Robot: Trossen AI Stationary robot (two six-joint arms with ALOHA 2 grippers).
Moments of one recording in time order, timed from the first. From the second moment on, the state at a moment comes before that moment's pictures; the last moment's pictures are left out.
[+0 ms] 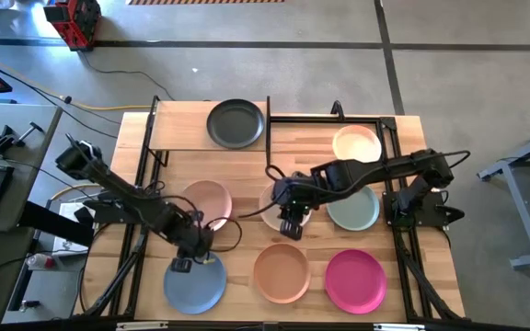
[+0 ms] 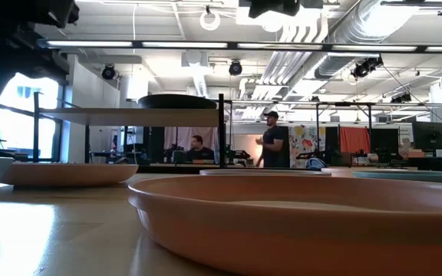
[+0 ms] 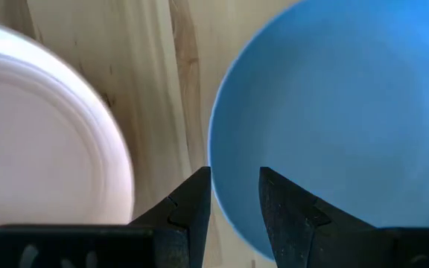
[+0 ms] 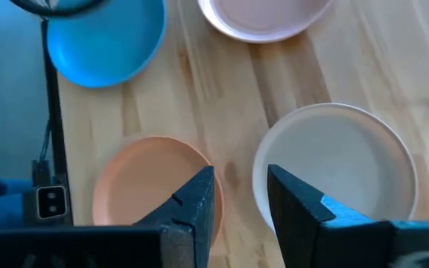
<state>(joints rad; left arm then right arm) -0.56 1.42 0.93 -0.87 0.03 -0.44 0.20 1.74 1.75 -1.01 0.03 0.45</state>
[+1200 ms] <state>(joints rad) -0.57 1.65 0.93 -0.86 0.01 -0.52 0.27 1.74 1.75 -0.97 0.09 0.50</state>
